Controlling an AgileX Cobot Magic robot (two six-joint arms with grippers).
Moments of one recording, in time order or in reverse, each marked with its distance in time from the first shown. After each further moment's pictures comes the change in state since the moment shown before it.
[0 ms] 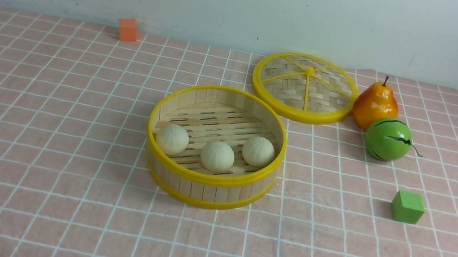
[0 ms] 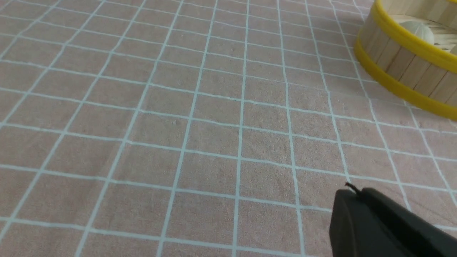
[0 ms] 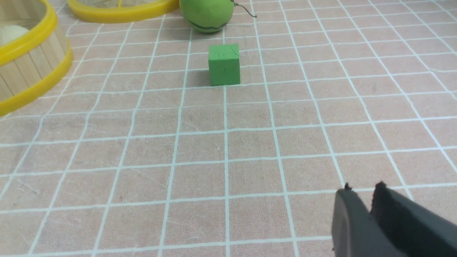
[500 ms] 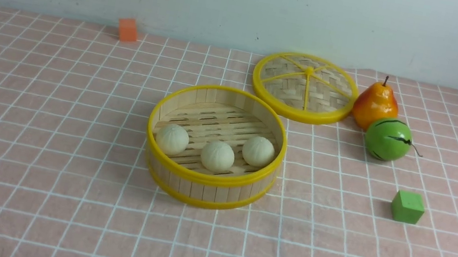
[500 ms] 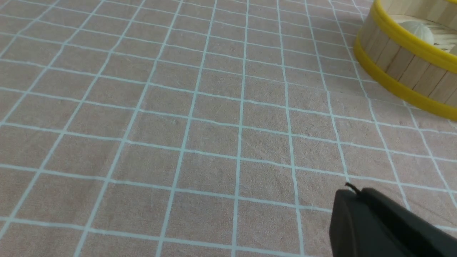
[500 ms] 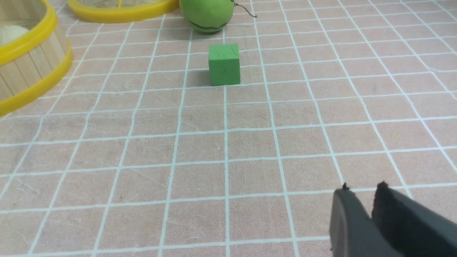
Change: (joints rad) right arm 0.000 0.000 -0.001 0.000 0.000 0.000; left arm 0.000 0.000 0.000 -0.002 0.000 0.000
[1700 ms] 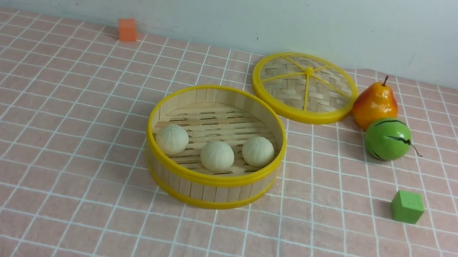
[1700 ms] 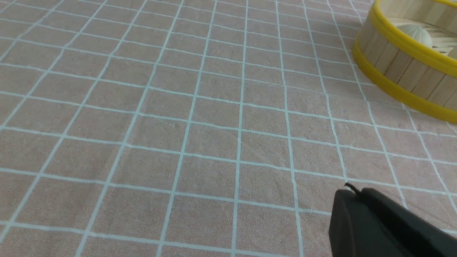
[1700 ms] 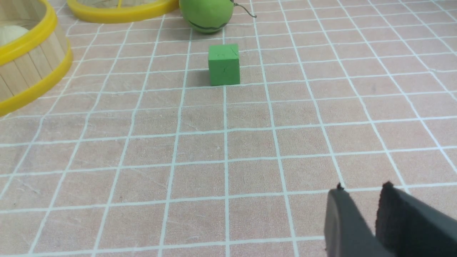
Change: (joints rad) right arm 0.000 0.000 0.000 0.000 0.000 0.000; left arm 0.000 0.000 0.000 -0.001 -0.007 0.002
